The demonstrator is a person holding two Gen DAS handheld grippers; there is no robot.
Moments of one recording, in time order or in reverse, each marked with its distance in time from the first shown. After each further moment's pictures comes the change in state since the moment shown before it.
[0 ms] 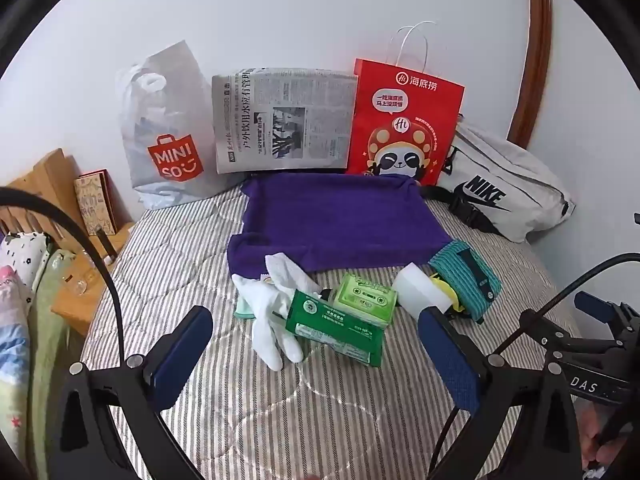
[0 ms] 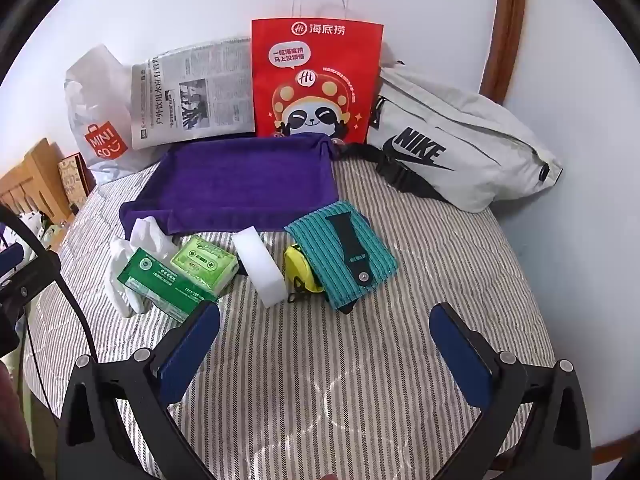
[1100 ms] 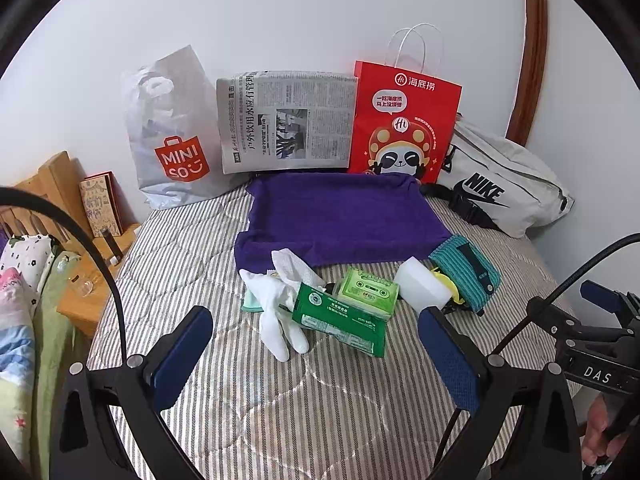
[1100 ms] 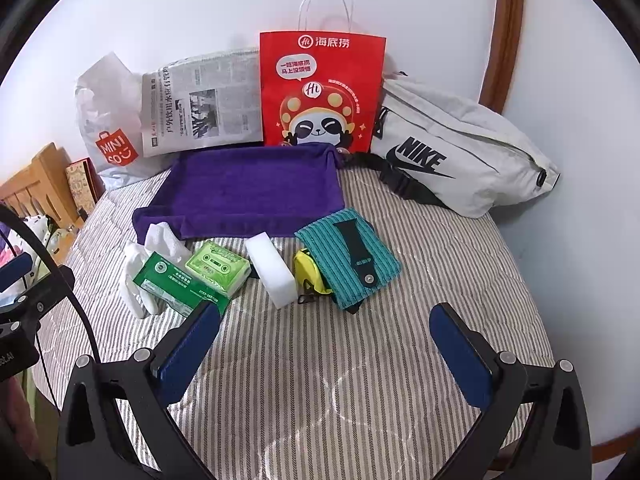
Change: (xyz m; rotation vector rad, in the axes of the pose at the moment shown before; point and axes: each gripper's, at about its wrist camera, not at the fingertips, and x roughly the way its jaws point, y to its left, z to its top) left arm -0.015 0.000 -0.010 0.006 -0.015 0.014; right arm -0.021 0.005 -0.003 -0.008 -0.025 0.009
